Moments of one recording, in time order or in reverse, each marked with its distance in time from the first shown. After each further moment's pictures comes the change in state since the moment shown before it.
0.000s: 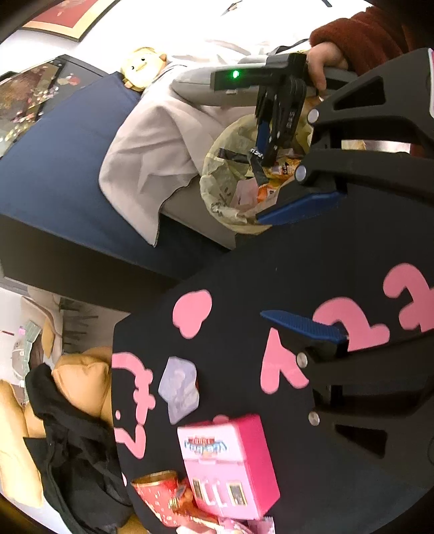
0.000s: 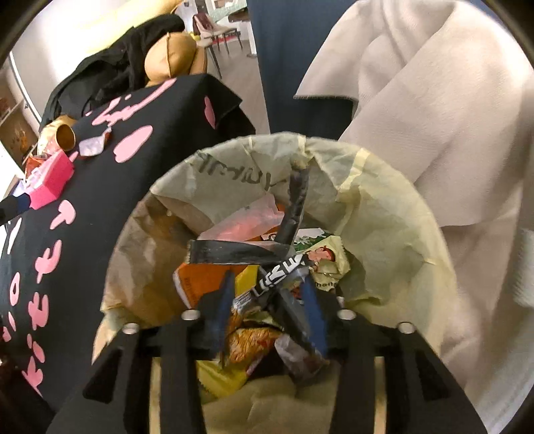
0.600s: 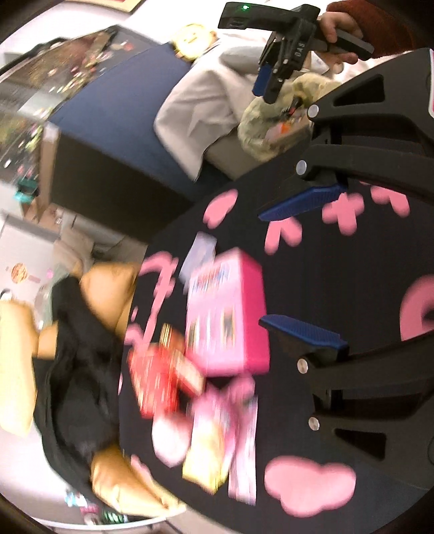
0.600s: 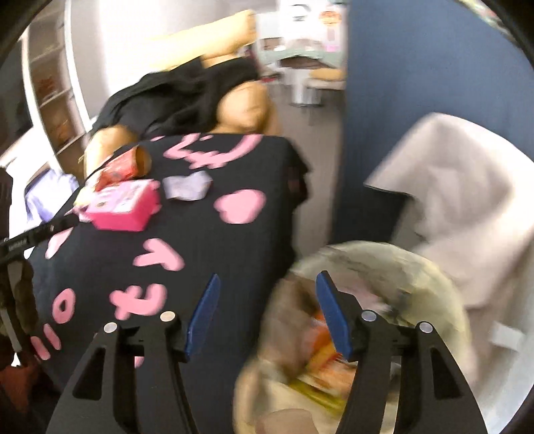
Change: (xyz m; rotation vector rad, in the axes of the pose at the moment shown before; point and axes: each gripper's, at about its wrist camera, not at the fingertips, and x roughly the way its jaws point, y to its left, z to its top) left arm -0.083 0.124 -0.024 -0.153 -0.157 0.147; right arm -0.058 0.124 0.031 -0.188 -0.190 0.094
